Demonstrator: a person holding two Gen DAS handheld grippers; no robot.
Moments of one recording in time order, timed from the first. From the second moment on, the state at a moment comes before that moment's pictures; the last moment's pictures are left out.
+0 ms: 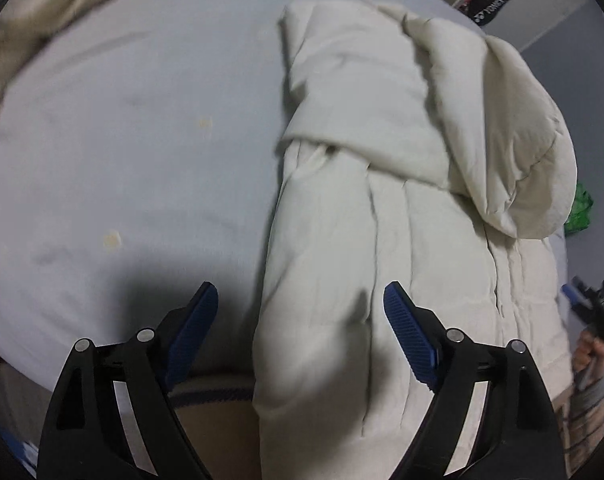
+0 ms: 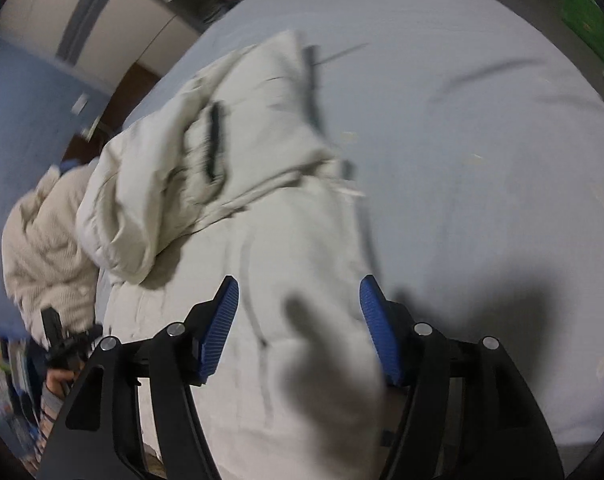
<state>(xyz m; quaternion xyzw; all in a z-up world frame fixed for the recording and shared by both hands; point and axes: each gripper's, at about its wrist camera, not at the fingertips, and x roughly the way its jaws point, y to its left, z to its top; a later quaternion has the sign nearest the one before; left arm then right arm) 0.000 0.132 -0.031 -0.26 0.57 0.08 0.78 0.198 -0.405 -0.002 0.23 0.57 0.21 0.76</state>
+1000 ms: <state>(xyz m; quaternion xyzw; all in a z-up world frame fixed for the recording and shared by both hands) -0.038 0.045 -0.015 -0.20 0.63 -0.06 0.75 0.120 -0.422 -0.013 0.31 0.61 0.35 0.64</state>
